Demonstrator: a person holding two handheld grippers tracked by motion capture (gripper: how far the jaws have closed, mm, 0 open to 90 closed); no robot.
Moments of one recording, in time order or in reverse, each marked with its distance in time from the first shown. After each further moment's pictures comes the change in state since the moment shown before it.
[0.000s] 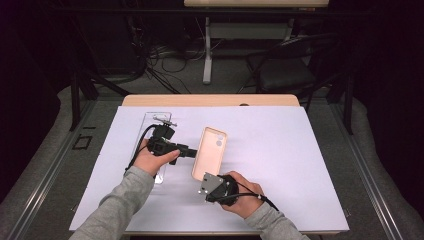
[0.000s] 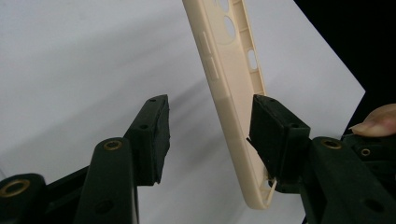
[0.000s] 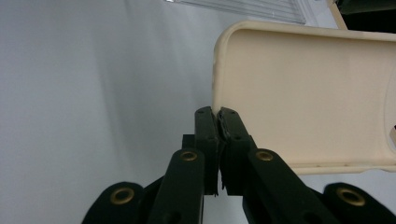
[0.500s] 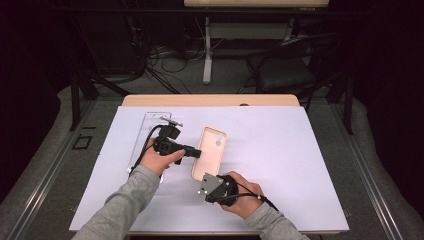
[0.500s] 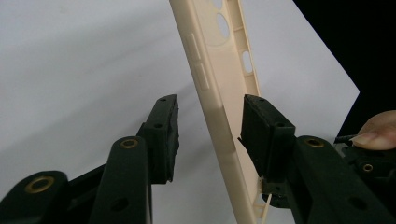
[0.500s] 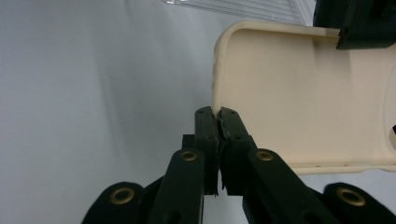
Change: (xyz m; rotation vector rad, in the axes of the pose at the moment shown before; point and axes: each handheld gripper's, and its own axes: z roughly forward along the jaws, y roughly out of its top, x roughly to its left) left arm -0.003 0.005 0.015 0.026 -0.025 -0.017; right arm 0.001 0.001 0.000 -0.006 -0.004 -0.007
